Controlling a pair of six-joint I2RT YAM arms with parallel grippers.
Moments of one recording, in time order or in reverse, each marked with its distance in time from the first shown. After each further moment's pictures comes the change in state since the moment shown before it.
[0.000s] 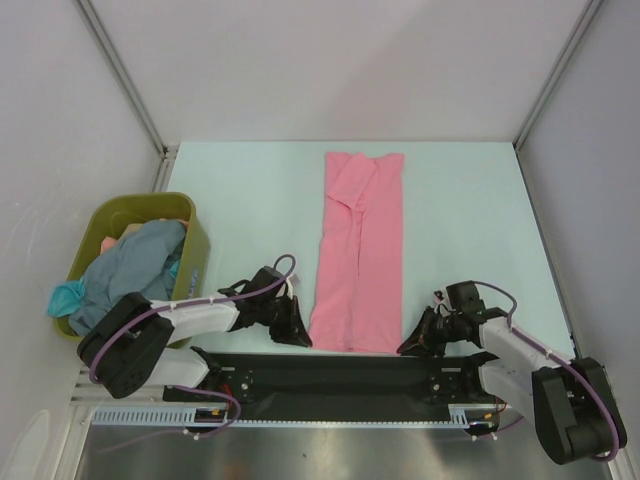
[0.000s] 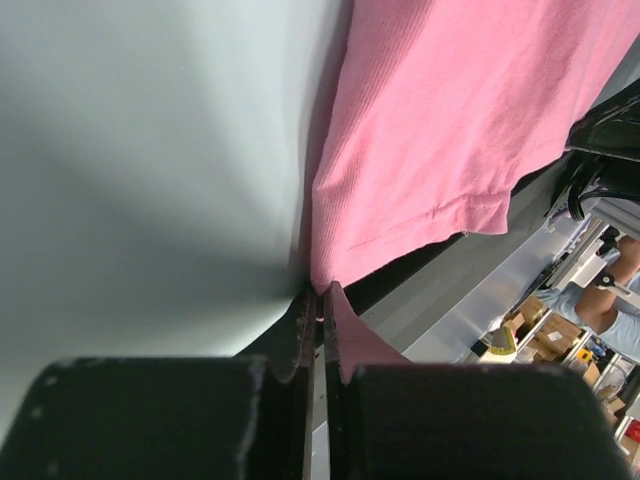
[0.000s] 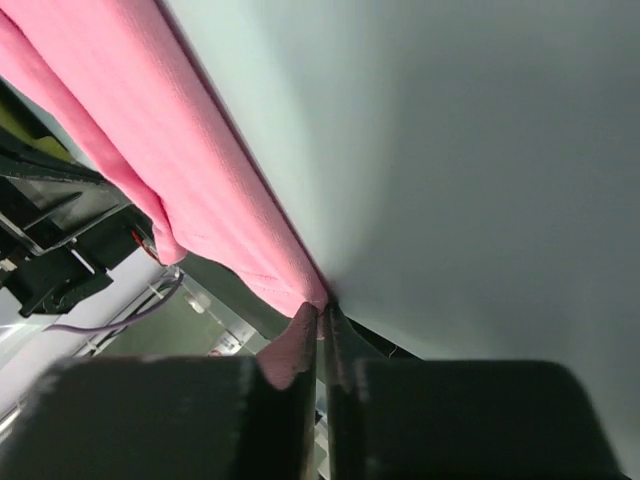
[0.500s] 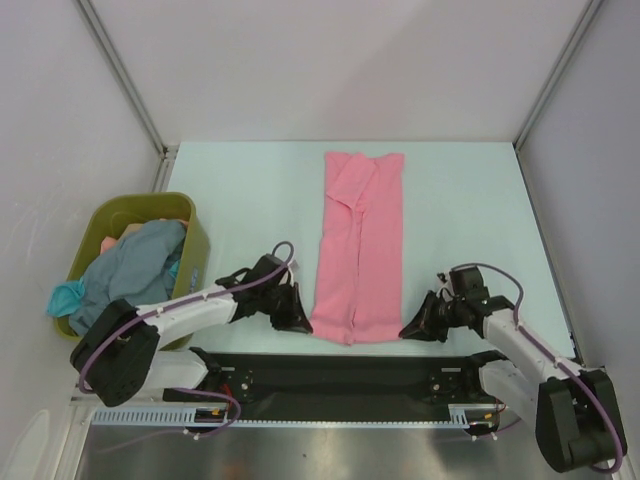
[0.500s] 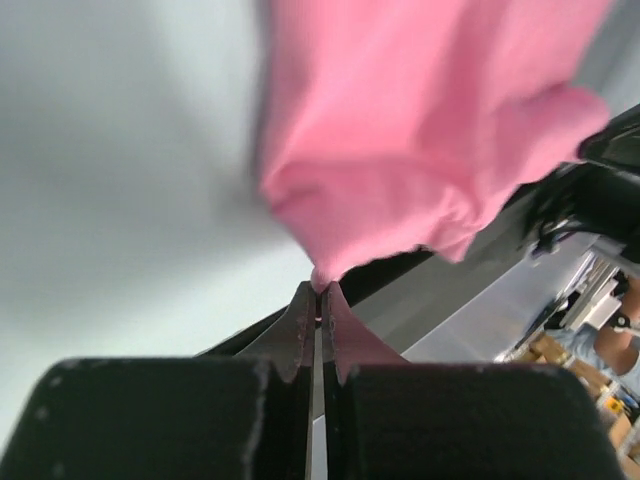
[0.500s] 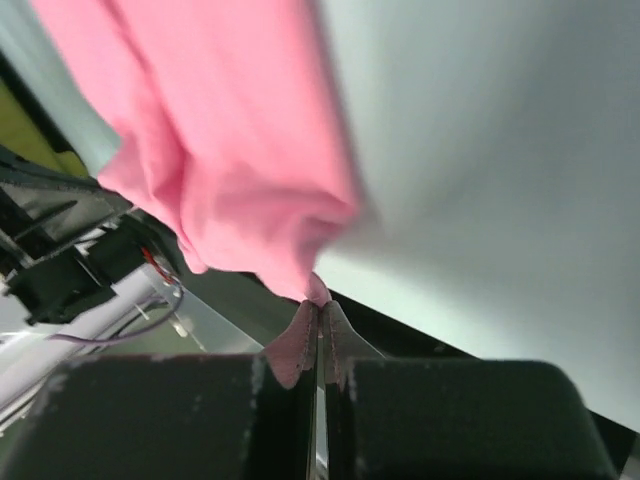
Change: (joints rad) left arm -0.002 -0.060 0.094 -0.147 -0.082 0.002; right arm -0.012 -0.068 0.097 -0.097 0.060 -0.046
